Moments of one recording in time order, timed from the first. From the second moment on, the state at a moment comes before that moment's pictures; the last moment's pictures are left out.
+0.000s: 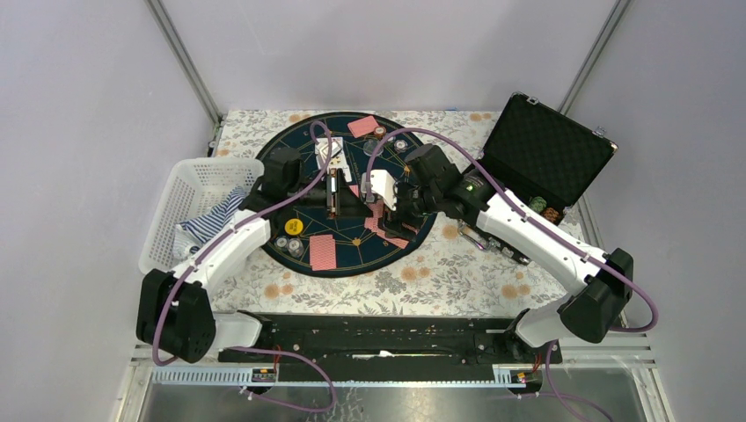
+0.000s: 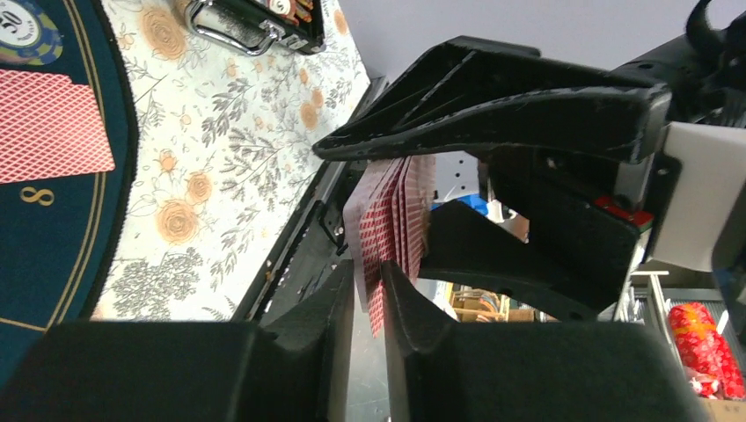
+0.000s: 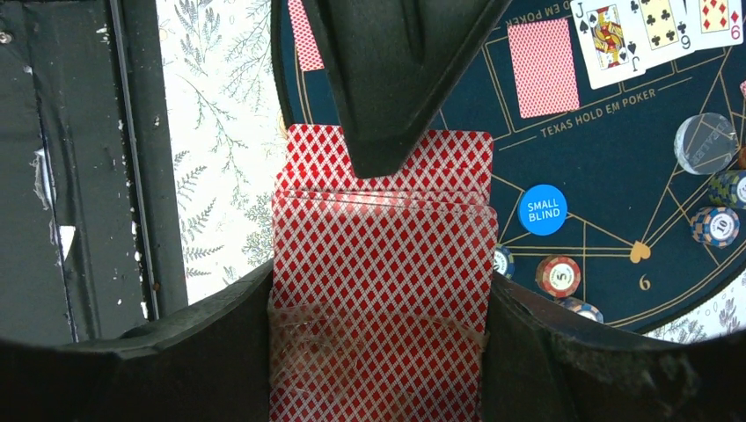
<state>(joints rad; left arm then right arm) -0.36 1.28 0.92 -0.04 1.04 -0.79 0.79 1.45 1.40 -0.77 -0.41 -0.60</state>
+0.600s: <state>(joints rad) -0.30 1.26 0.92 -0.07 1.06 -0.78 0.79 1.45 1.39 -0.75 -0.41 -0.59</state>
